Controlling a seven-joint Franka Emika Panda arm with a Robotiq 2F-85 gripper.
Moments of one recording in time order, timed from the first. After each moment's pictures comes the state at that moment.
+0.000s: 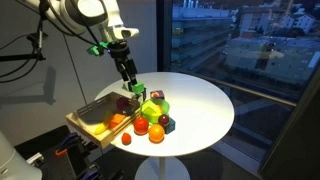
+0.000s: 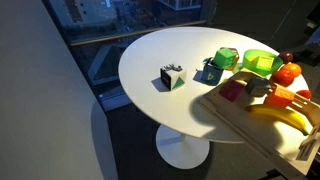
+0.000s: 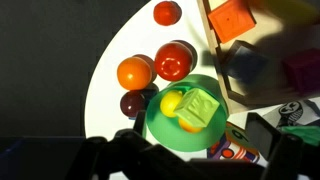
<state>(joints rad) -0.12 -0.34 0.11 -2.54 -0.23 2.28 0.29</state>
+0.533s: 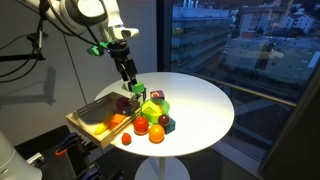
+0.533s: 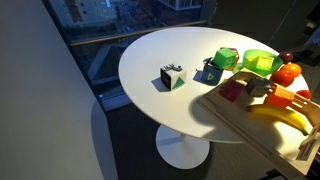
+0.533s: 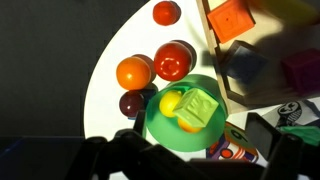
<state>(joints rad) -0.12 -0.34 0.11 -2.54 -0.23 2.28 0.29</state>
